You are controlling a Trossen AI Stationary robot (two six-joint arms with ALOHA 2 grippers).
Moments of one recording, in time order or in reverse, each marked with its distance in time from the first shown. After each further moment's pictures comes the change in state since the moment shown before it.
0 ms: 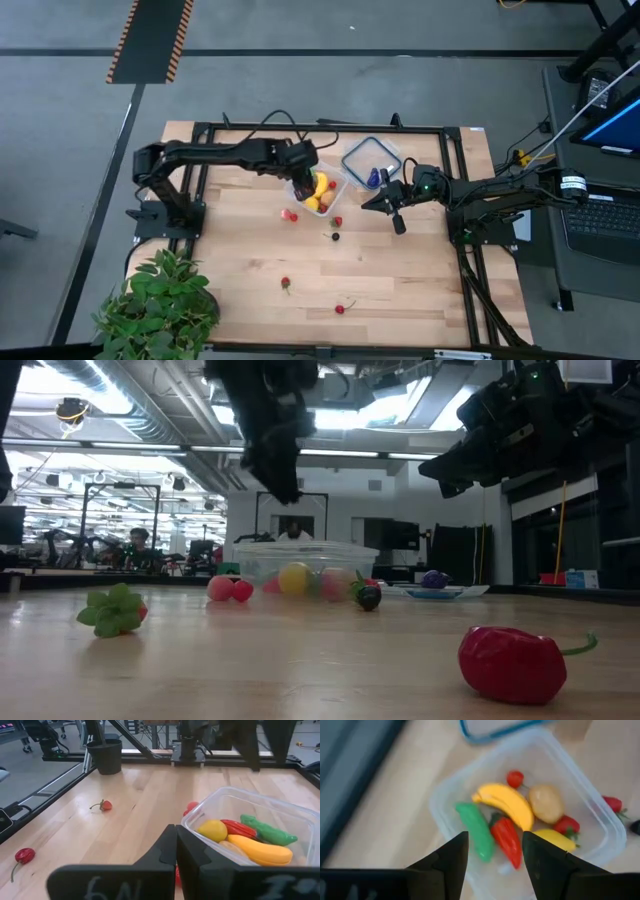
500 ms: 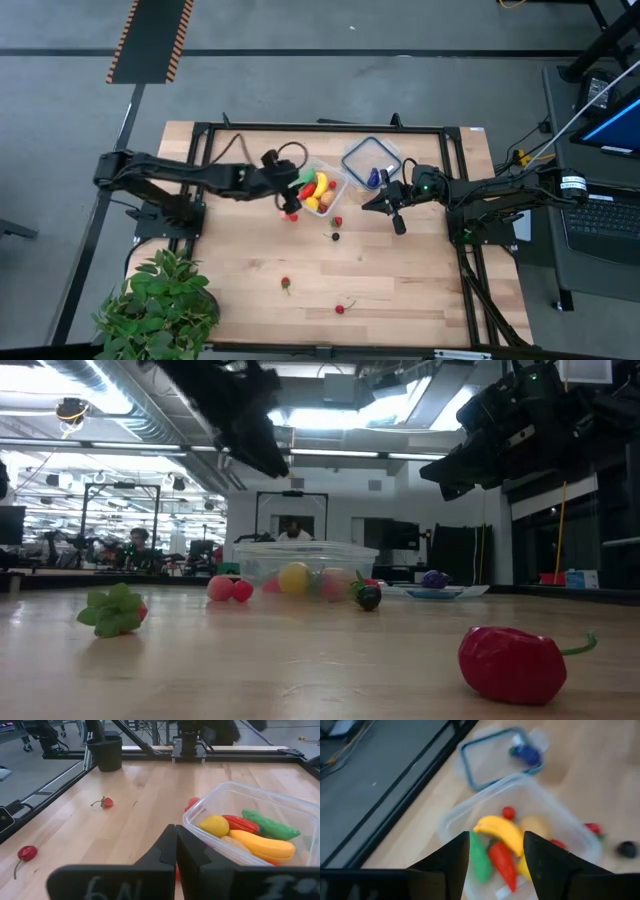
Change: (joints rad) left arm -0.179 -0.301 -0.407 0.456 -0.240 0.009; right arm 0.000 0.000 0.000 -0.019 -0.001 0.008
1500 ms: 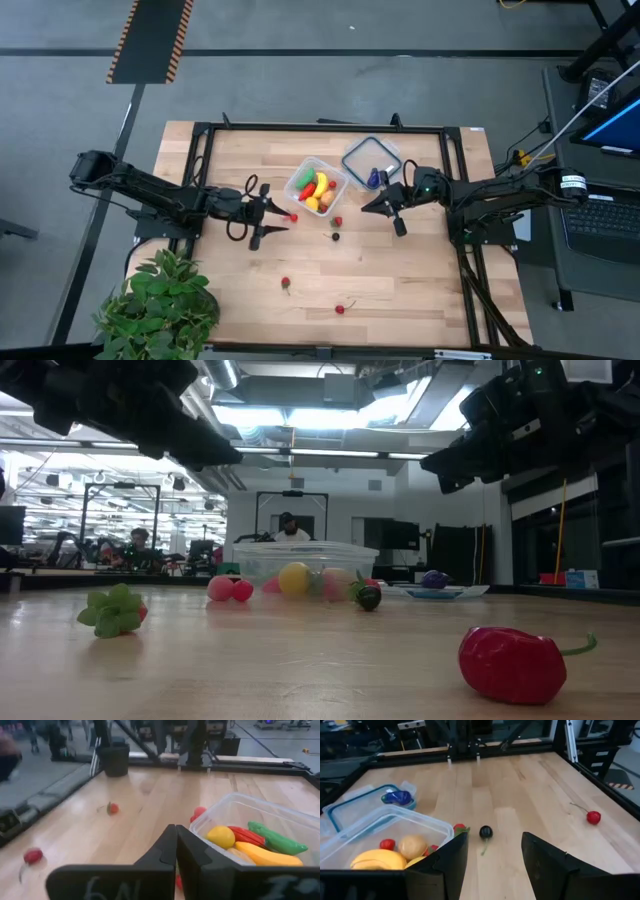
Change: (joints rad) left arm -0.170 -0.296 -0.582 0.698 0.400 0.210; right arm 0.028 0.000 0.000 0.042 0.001 -0.012
